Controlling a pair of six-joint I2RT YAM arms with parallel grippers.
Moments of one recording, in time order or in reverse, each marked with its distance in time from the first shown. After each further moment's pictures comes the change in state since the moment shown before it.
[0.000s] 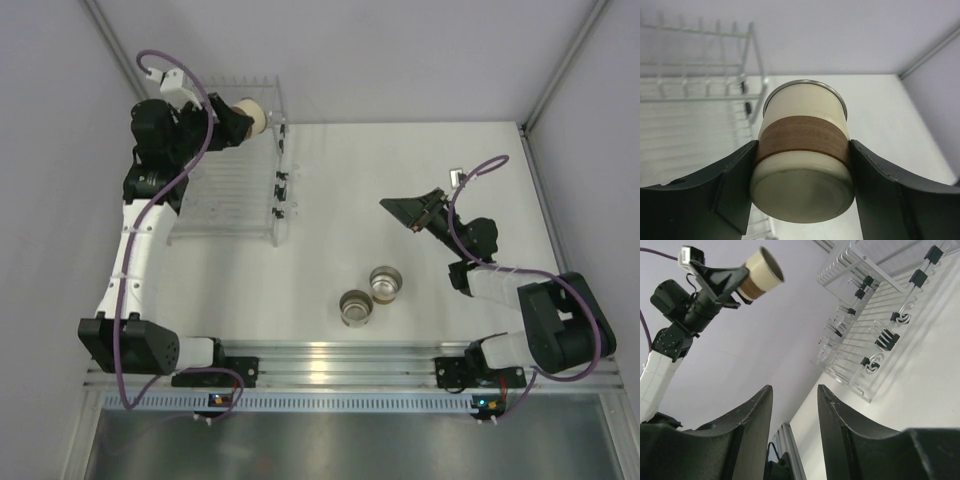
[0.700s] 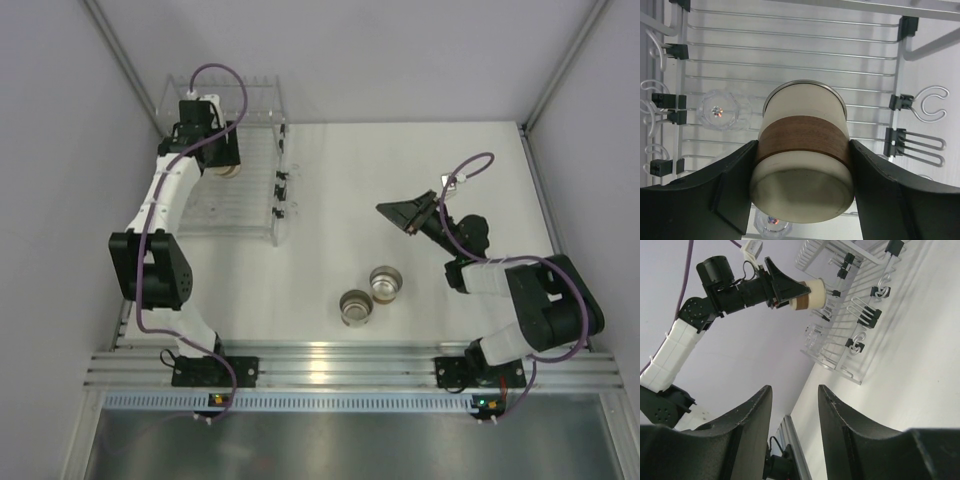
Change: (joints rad) left arm 0.000 0.409 0.184 -0.409 -0.496 0.319; right arm -0.005 0.117 0.000 -0.003 -0.011 0.036
